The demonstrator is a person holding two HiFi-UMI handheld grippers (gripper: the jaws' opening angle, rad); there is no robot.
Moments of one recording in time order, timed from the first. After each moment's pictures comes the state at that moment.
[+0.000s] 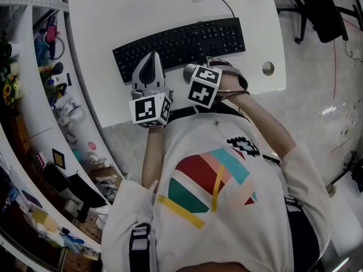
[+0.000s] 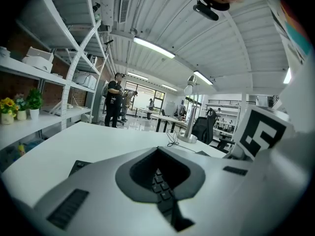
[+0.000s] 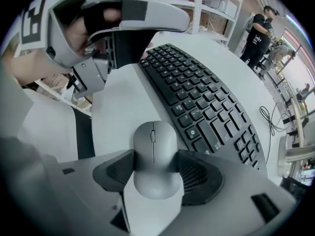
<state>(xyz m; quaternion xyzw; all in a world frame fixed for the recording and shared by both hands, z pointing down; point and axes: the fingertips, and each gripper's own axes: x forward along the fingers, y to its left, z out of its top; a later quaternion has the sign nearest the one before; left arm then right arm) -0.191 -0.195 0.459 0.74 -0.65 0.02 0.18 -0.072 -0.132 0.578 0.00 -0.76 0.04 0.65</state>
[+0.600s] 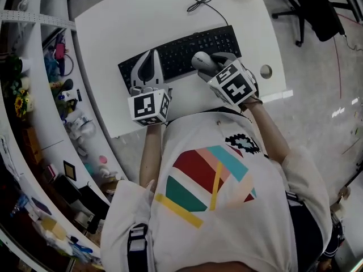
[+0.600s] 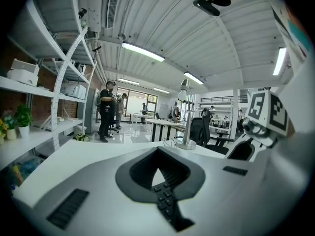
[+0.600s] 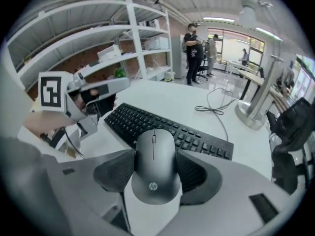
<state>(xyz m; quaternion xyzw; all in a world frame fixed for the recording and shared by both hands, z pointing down) -0.185 -0.228 0.418 0.76 -0.63 0.04 0.13 -0.048 -0.197 0.495 0.22 -0.85 0.19 0.44</state>
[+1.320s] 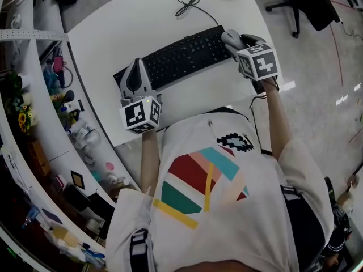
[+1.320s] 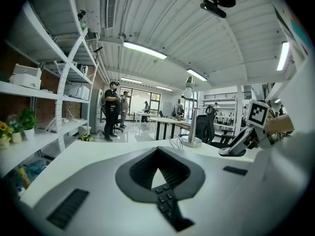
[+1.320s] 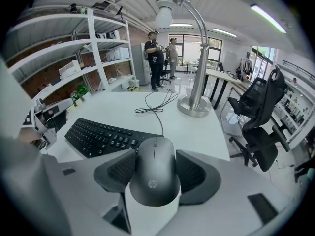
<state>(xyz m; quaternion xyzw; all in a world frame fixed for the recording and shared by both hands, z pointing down) -0.200 -0.235 0.422 0.75 -0.65 0.05 0.13 0.080 -0.296 0.491 0.41 -0.79 0.23 0.40</state>
